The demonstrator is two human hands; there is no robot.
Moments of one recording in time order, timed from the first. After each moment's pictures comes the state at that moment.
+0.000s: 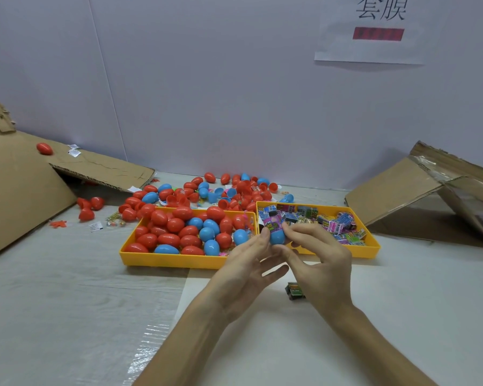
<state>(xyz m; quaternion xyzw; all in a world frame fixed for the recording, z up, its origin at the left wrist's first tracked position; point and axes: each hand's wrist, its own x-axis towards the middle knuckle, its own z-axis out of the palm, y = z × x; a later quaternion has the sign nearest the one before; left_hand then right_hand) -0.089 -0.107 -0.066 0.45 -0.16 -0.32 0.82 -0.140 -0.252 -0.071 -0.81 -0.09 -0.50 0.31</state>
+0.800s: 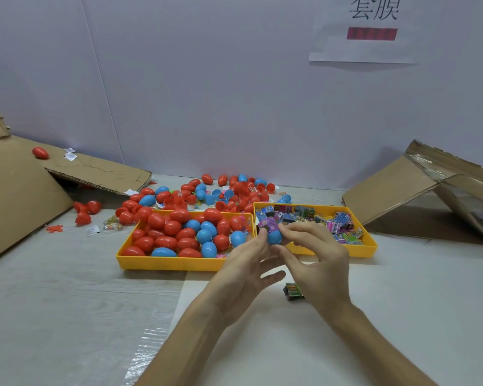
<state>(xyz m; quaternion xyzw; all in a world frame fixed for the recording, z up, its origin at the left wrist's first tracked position) -0.089 -0.109 -0.061 0.49 -0.18 -0.32 0.79 -0.142 -0.252 -0.067 -0.81 -0.07 -0.50 0.29</state>
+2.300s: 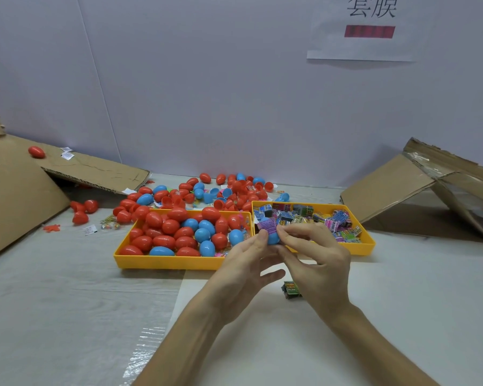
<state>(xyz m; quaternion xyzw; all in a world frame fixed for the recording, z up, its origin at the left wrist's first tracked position) -0.092 -0.108 -0.060 0.51 -0.20 -0.31 0.78 -0.141 -0.254 -0.072 -0.79 -0.10 -0.53 0.28</state>
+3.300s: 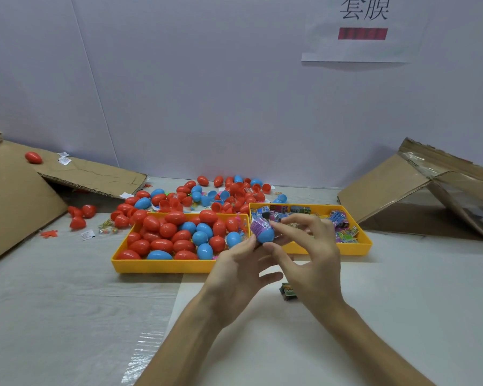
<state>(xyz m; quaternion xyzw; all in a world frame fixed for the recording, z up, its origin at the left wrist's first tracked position) -0.087 -0.108 -0.064 0.44 -0.19 -0.34 0.81 -0.142 -0.246 -0.065 -0.81 -0.05 -0.51 0.28</state>
